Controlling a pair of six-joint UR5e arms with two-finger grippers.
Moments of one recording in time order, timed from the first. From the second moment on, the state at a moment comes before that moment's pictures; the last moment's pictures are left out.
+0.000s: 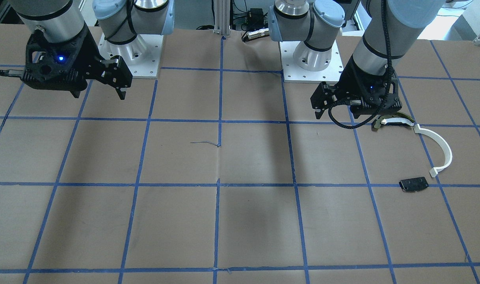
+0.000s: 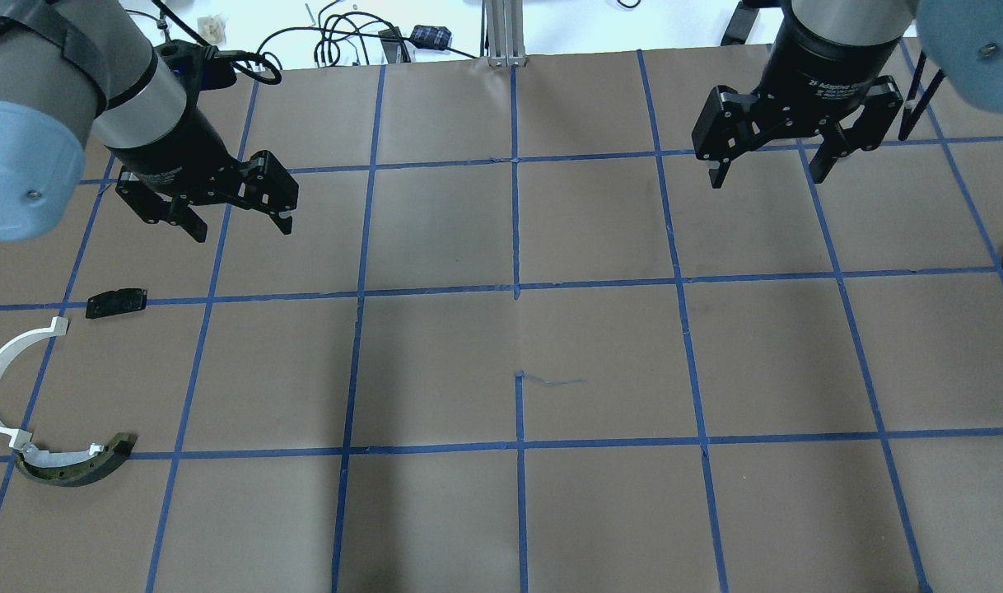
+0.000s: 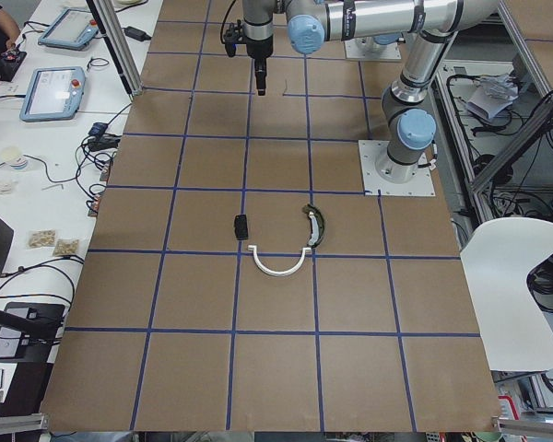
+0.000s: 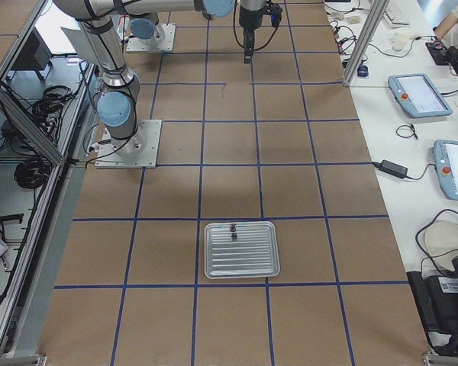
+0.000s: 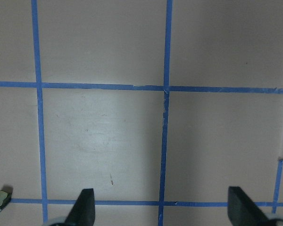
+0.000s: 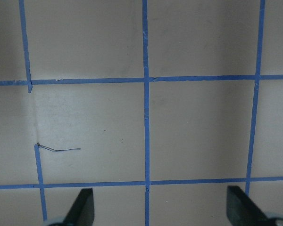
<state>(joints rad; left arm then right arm) -1.50 -1.56 -1.68 -1.49 1.56 0.03 1.58 -1.55 1.50 -1.48 -1.59 0.02</state>
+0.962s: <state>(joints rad) -1.50 -1.54 -1.68 -1.55 1.56 0.03 1.20 -1.54 1.50 -1.48 -1.68 -0.64</state>
